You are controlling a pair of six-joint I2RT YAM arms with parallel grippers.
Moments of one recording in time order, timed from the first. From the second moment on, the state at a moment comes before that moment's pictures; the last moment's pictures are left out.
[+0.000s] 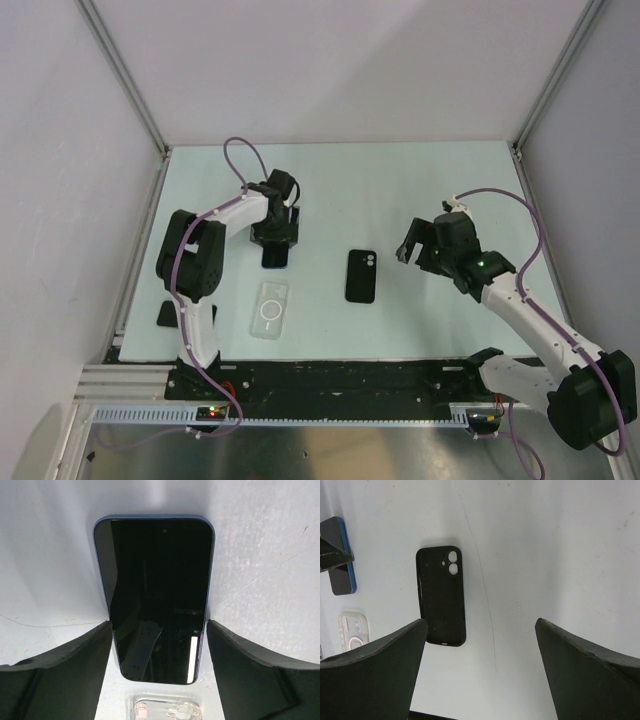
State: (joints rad) left arm -0.38 1.99 1.41 -0.70 -0.15 -0.33; right arm 0.43 1.05 0.78 -0.47 0.10 0.66
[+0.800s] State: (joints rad) left arm -0.36 1.97 1.37 -0.66 -0.12 -0.36; right arm 0.44 1.07 0.78 -0.45 0.10 0.66
